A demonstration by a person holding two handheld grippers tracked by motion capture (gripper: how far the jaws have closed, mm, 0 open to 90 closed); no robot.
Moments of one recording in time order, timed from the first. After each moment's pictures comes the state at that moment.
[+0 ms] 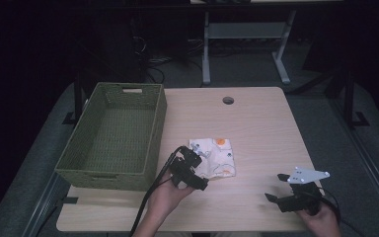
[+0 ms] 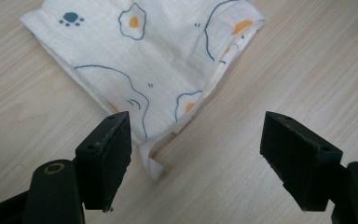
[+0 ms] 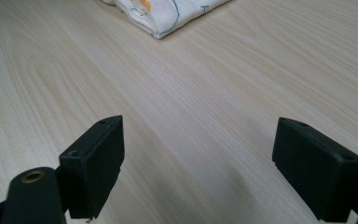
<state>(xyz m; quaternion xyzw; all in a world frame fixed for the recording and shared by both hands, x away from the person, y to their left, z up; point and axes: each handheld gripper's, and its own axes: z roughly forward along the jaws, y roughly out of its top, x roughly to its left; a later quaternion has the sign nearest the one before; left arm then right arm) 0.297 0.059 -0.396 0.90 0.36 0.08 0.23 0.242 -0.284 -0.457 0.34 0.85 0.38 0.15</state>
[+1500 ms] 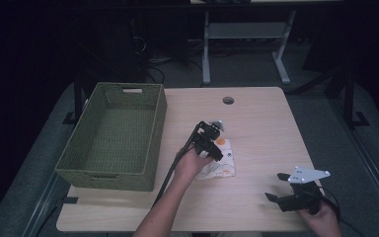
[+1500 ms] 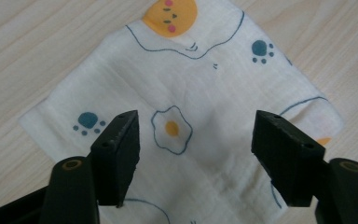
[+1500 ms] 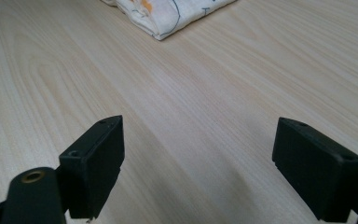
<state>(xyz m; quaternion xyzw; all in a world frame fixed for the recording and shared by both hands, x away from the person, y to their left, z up) 0.396 -0.002 -0.417 0.90 0.39 0.05 0.16 0.244 -0.286 -0.458 0.33 0.85 0.38 0.14</state>
